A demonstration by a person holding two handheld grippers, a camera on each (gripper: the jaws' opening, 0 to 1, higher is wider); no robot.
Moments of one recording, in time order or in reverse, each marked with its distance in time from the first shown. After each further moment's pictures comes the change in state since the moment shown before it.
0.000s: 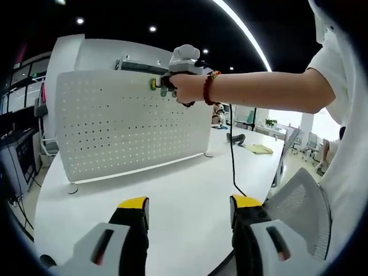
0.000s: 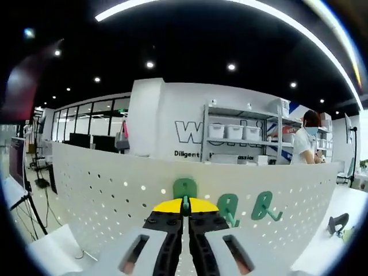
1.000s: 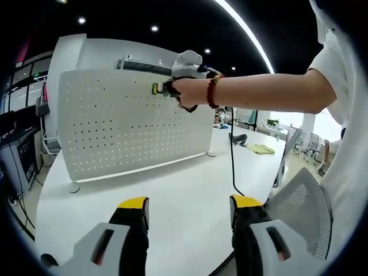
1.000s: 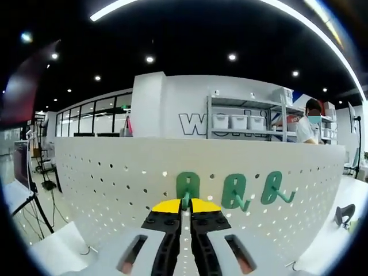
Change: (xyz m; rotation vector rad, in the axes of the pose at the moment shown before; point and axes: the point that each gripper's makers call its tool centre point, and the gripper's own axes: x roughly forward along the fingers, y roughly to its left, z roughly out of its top) left arm -0.002 0.006 -0.001 -0.006 0.000 0.012; right arm 0.001 0.001 -0.025 0.022 0.062 0.051
